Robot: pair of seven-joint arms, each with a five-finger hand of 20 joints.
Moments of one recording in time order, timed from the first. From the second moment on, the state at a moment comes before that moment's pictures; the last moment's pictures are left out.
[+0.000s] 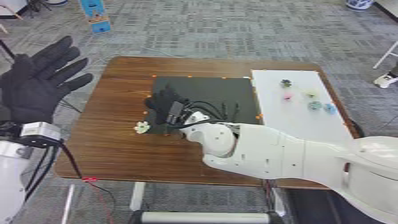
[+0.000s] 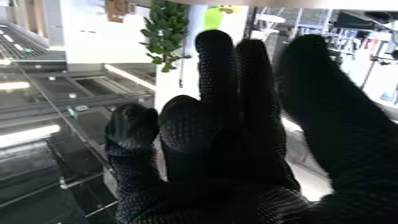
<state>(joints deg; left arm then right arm) 123.3 -49.3 -113.6 -123.9 33.1 -5.7 10.7 -30.0 -70.6 -7.1 -79.0 -126.3 23.4 21.3</state>
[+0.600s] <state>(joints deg) 123.6 -49.7 -113.3 -124.0 33.0 -5.7 10.7 -32.1 -67.1 0.5 -85.9 -119.3 -0.2 10.2</state>
